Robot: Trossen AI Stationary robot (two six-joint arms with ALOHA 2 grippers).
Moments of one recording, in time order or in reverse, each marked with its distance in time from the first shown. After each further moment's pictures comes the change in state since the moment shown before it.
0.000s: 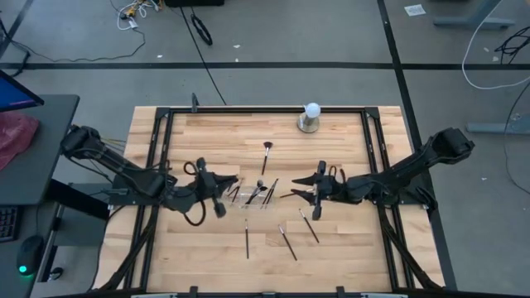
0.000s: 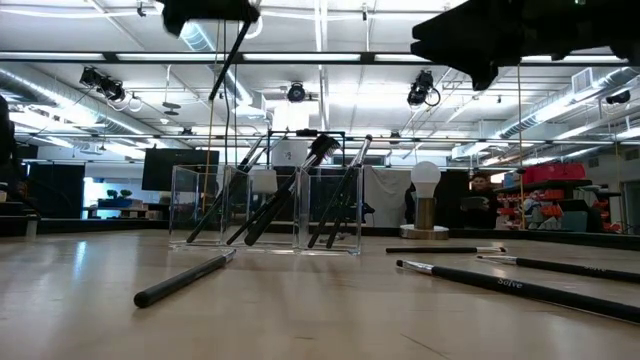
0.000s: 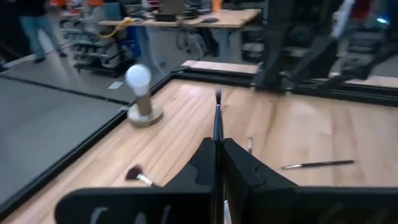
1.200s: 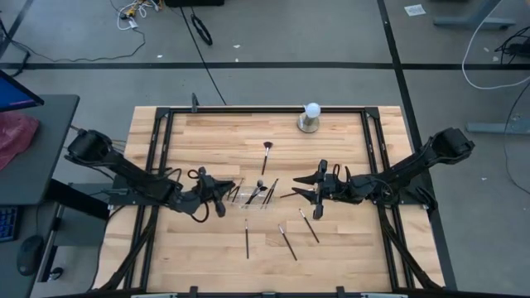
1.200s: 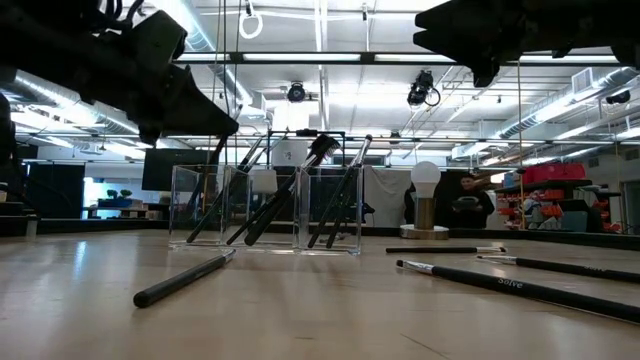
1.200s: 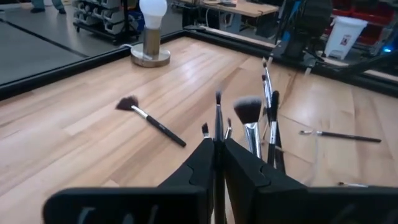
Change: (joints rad) left arm 0.032 0.153 -0.413 0.531 0.020 -0.233; right arm 0.000 0.000 -0.022 0.098 -0.001 -0.007
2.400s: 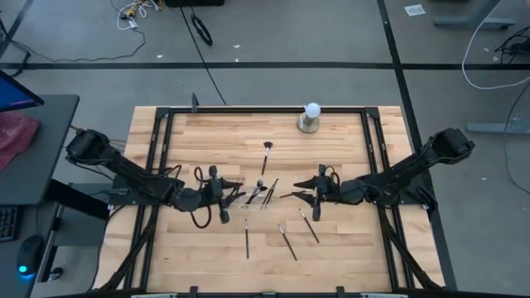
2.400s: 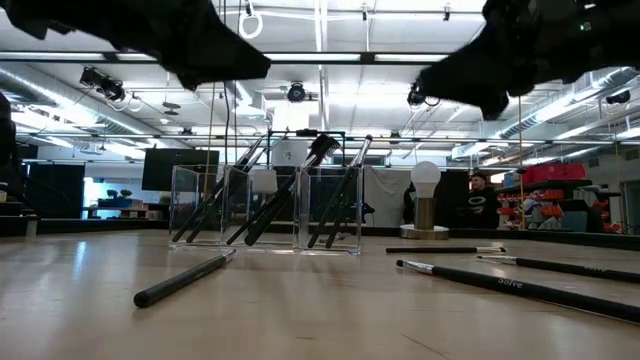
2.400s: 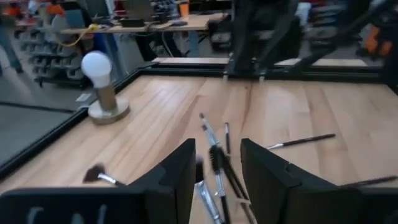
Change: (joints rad) left arm 0.016 -0.019 0.169 -0.035 0.157 0.373; right arm -0.001 0.002 0.001 -0.269 -0.001 0.190
